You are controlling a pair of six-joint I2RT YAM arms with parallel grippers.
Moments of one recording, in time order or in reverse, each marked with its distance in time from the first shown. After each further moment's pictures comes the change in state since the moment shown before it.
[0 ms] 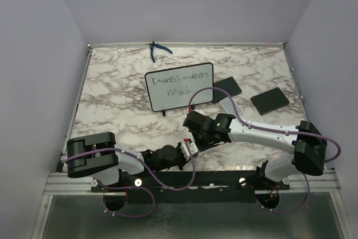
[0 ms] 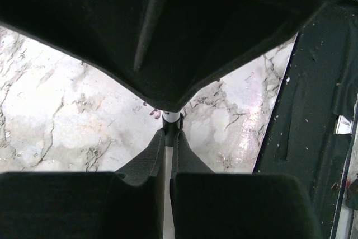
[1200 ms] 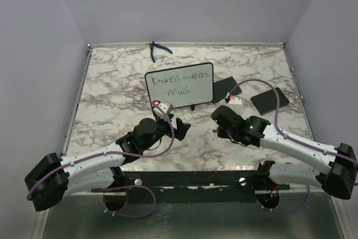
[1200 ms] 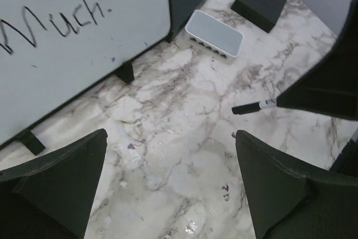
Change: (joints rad) left arm 0.309 -0.489 0.102 -0.402 -0.061 -0.278; right arm -0.150 -0.323 -0.145 -0.006 0.377 0.200
